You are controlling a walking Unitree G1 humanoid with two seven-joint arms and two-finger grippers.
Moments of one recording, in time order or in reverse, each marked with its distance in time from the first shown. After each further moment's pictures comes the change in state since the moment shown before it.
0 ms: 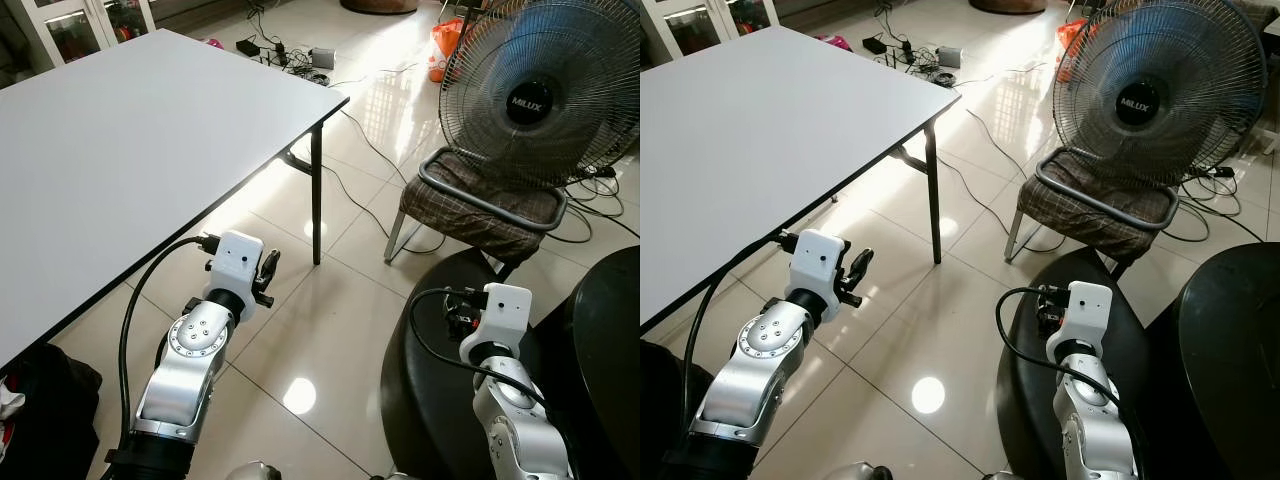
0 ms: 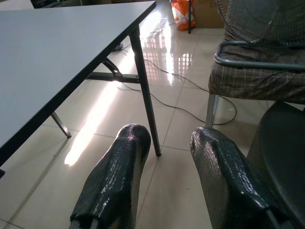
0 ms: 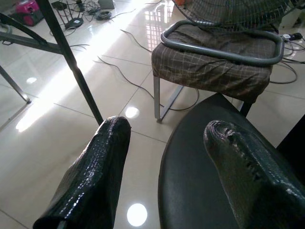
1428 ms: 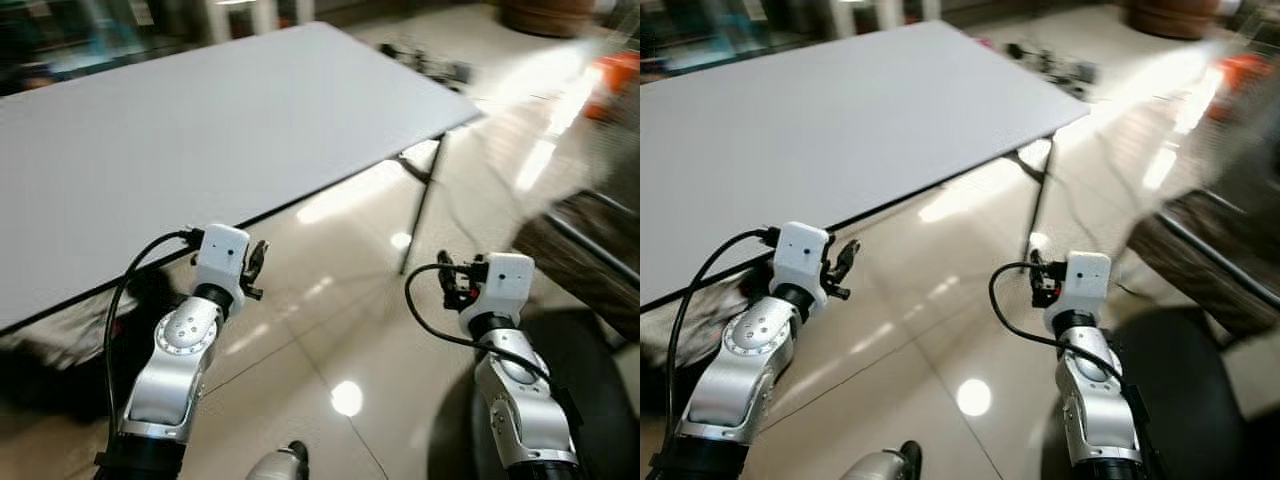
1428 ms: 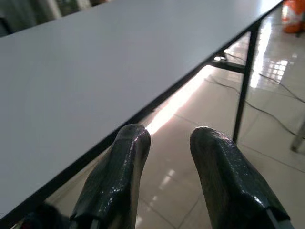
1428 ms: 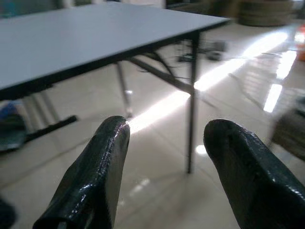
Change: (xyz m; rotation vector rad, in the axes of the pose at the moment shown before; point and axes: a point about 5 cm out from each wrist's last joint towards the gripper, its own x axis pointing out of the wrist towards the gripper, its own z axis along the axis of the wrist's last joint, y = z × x) left arm -0.004 0.011 0.011 -0.008 -0.037 0.044; right arm 0.011 0.014 0.039 -0.039 -0.189 0.152
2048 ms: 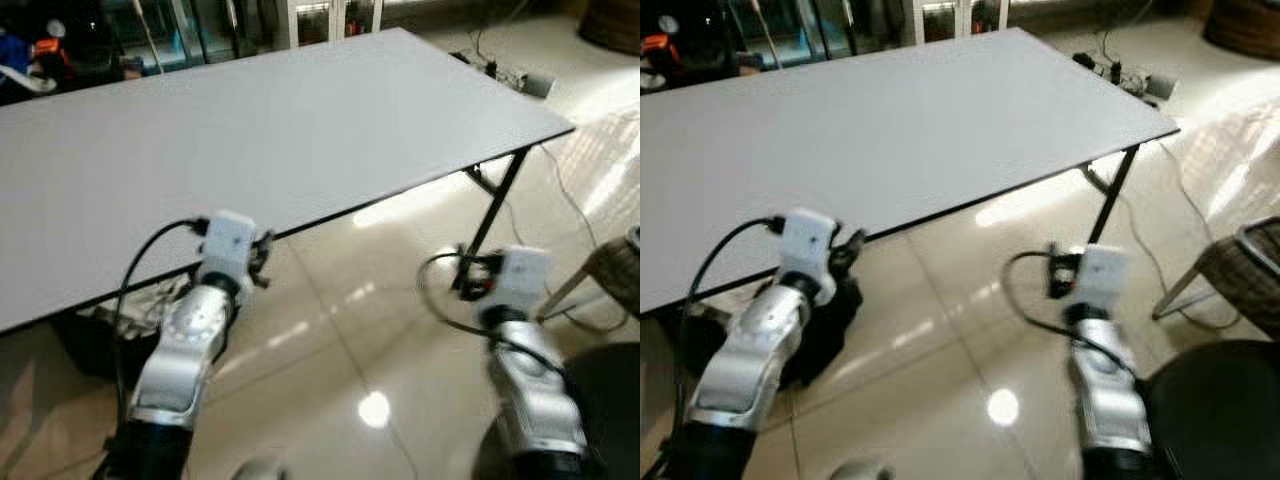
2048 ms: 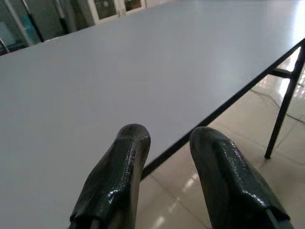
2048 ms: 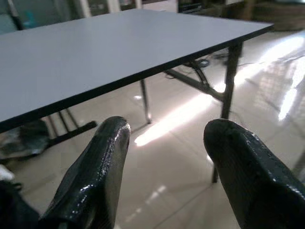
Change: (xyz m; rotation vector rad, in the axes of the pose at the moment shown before) left arm 0.008 -0.006 0.013 0.005 -0.035 -0.014; right arm 0.005 -0.022 0.006 0.023 -0.024 -0.128
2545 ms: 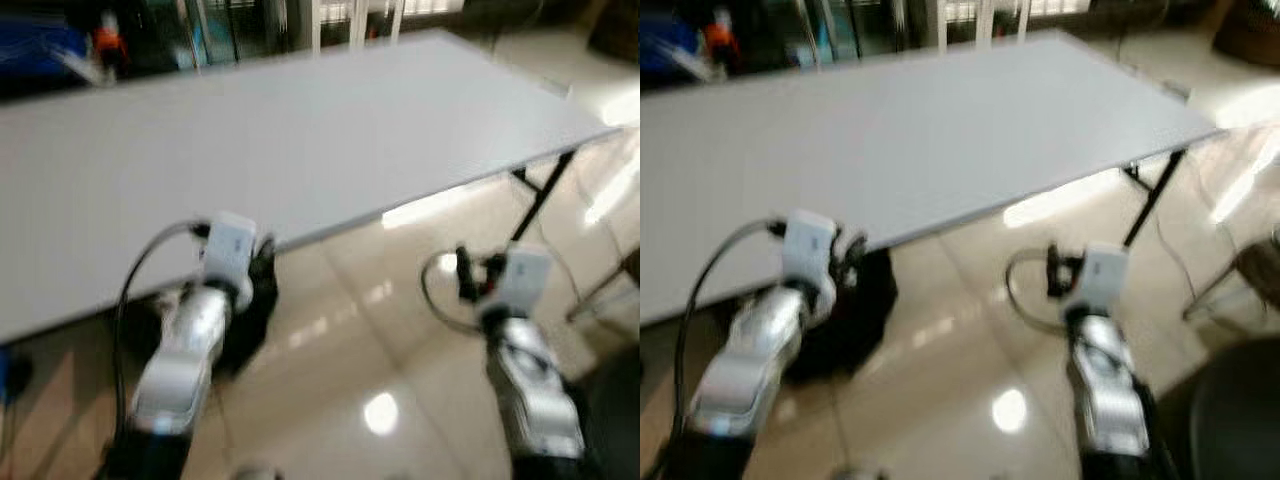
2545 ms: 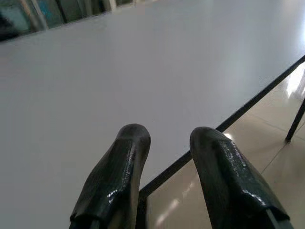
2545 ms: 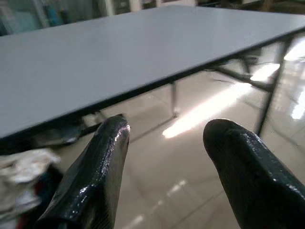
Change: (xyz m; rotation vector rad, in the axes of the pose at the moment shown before) left arm -0.007 0.006 -0.016 -0.005 0.065 0.027; right arm -0.001 0.015 -0.005 0.028 0.022 0.067
